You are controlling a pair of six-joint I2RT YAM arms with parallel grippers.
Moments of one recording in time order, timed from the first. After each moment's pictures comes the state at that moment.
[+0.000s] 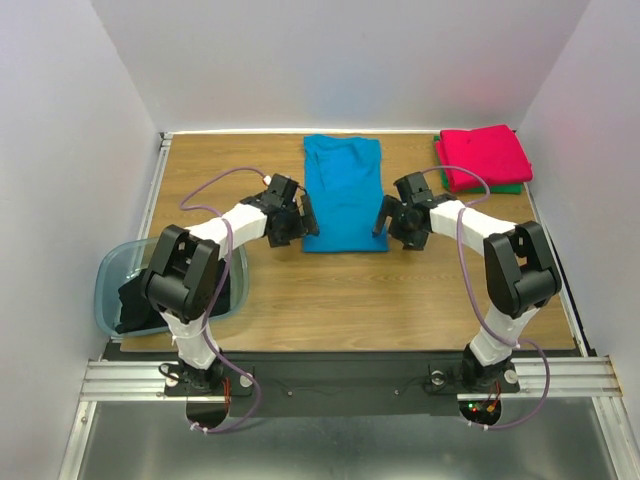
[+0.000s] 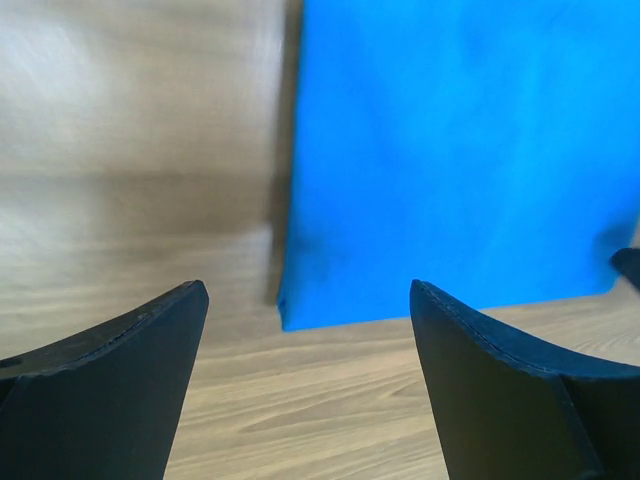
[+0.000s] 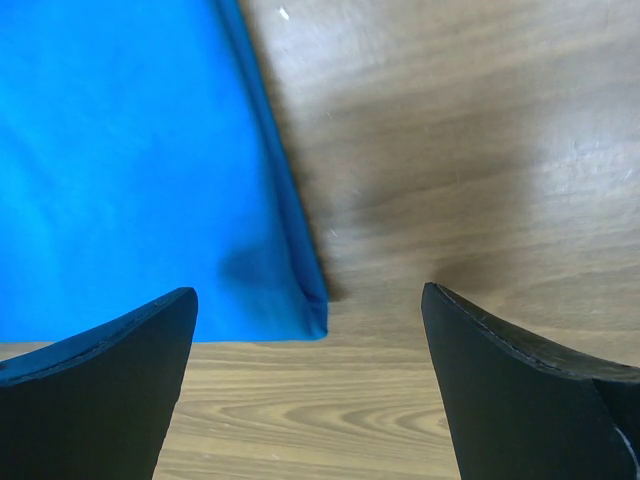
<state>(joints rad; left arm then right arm) -0.47 1.75 1.16 -0.36 0.03 -0.68 0.37 1.76 1.15 -0.46 0.04 0.70</state>
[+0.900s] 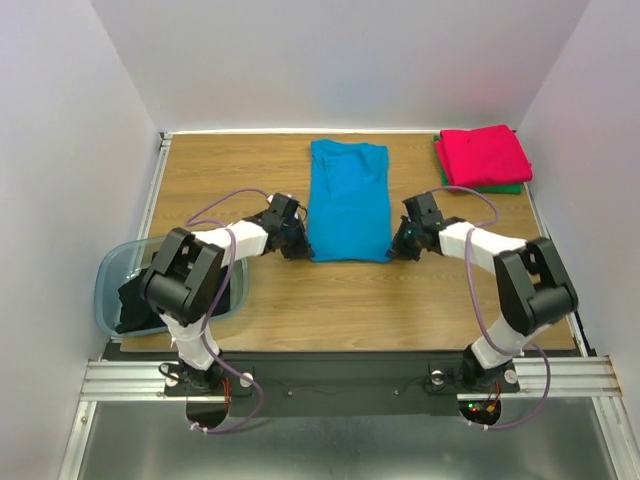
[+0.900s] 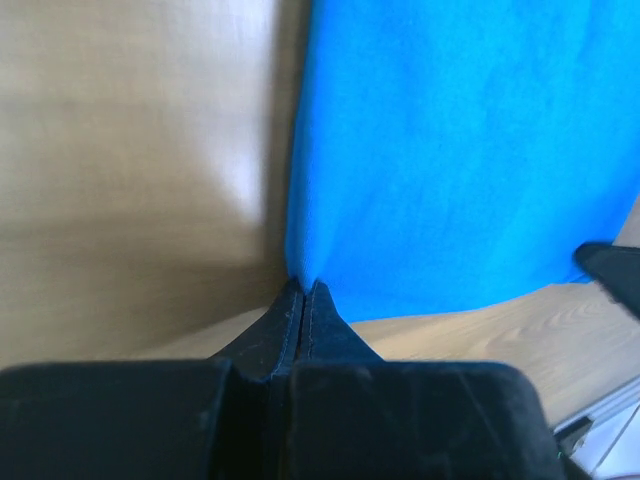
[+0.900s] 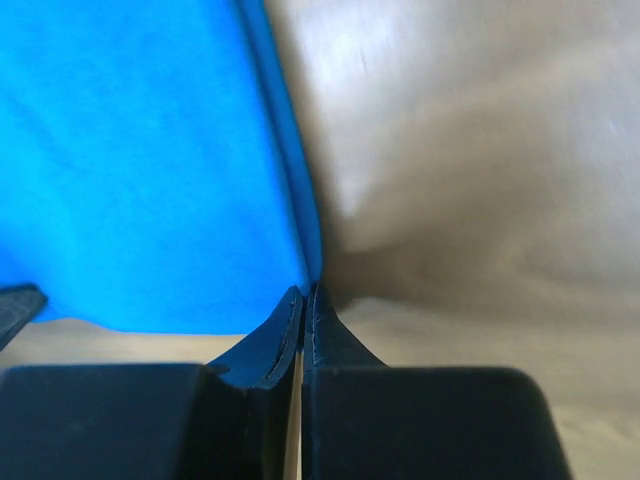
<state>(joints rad) -0.49 1.77 0.98 -0.16 0.17 -0.78 0.37 1.68 0.94 -0.29 -0.07 0.79</state>
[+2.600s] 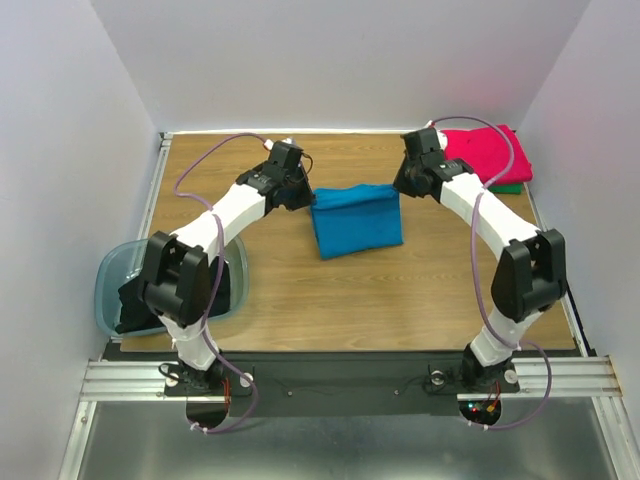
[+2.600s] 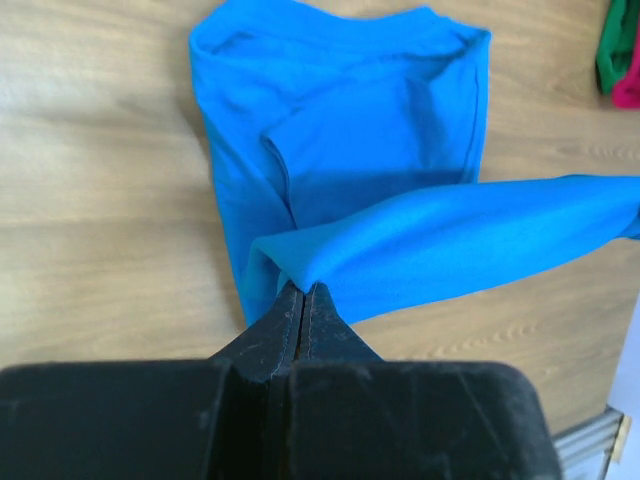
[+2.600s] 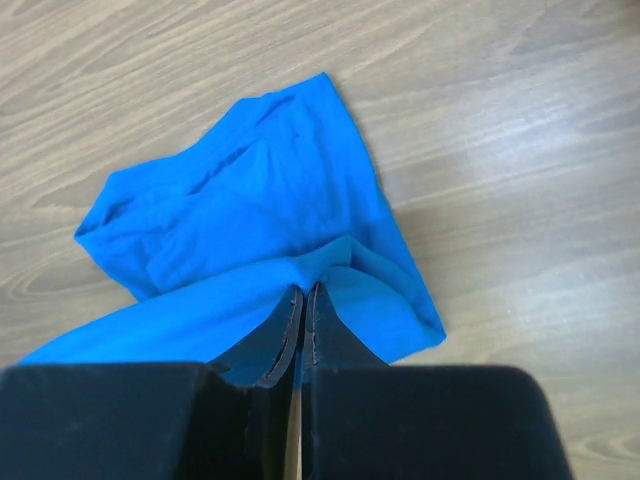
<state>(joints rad) -0.50 1.70 1.38 -0.45 0.01 -0.74 0.35 1.70 1.47 -0.56 0.24 0.65</state>
